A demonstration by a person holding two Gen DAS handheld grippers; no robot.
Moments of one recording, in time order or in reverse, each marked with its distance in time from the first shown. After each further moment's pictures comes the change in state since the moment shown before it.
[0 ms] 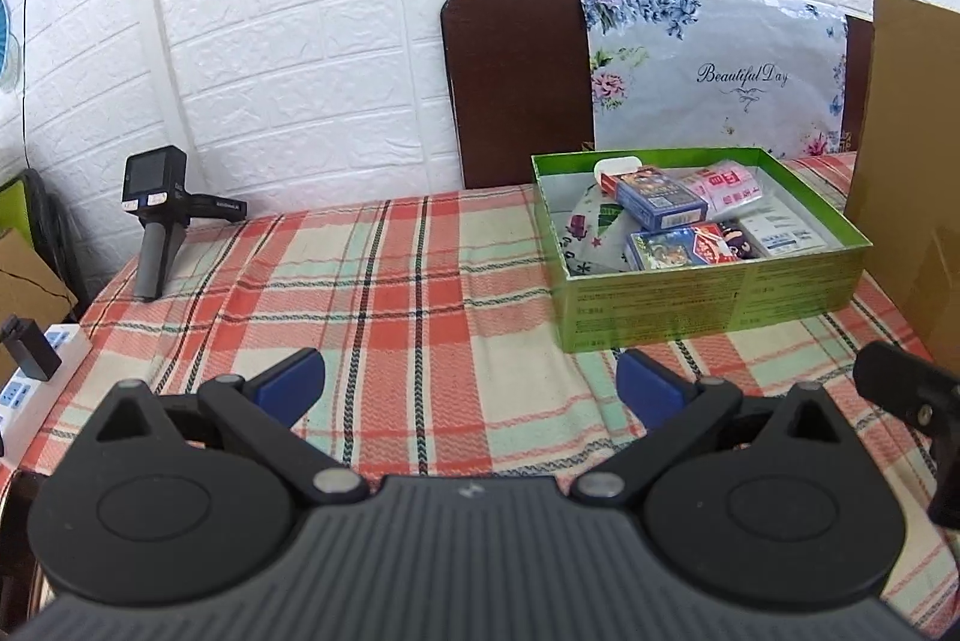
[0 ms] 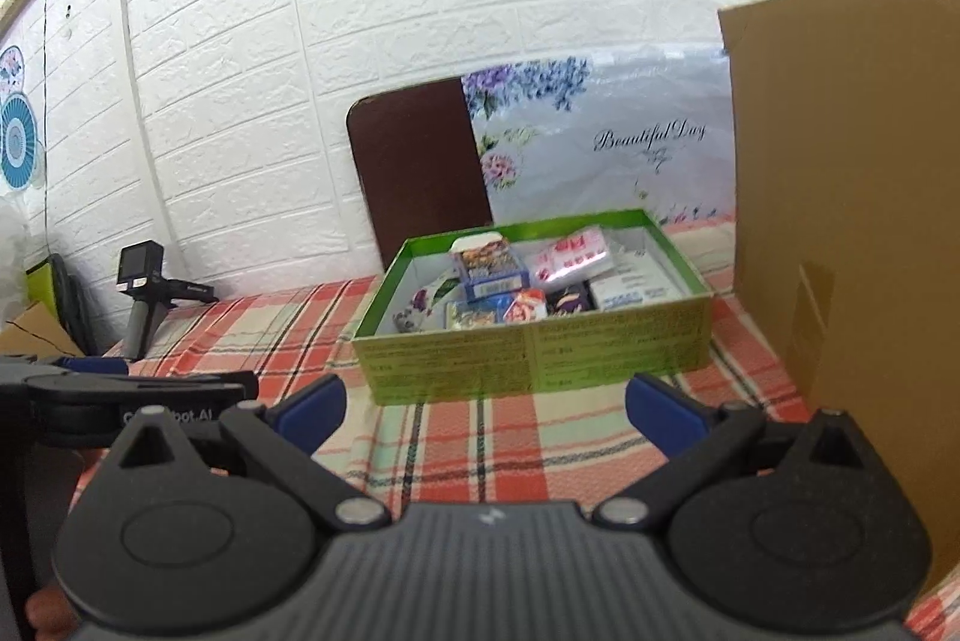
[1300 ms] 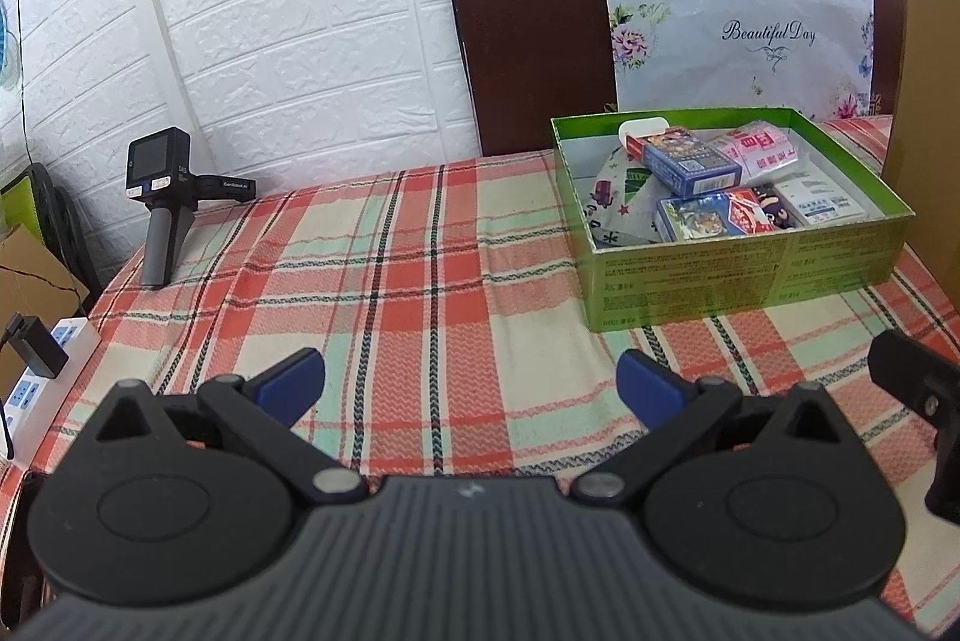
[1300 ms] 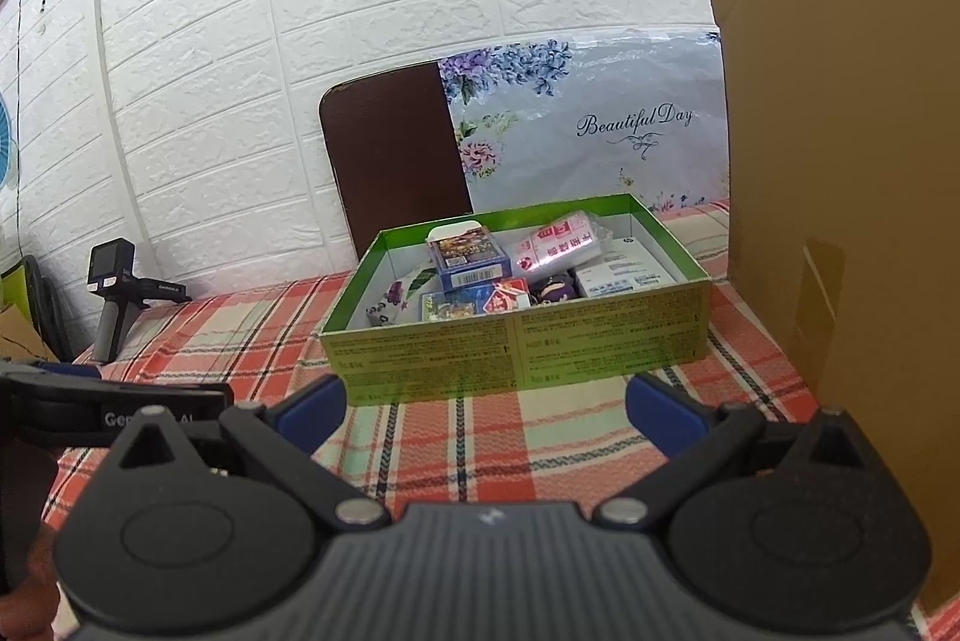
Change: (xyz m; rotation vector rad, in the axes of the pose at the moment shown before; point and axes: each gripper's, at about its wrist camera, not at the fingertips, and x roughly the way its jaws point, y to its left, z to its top) left arm 0.023 -0.010 0.001 0.029 0.078 0.061; right arm 0.026 -0.002 -0.011 0.040 0.019 -0.036
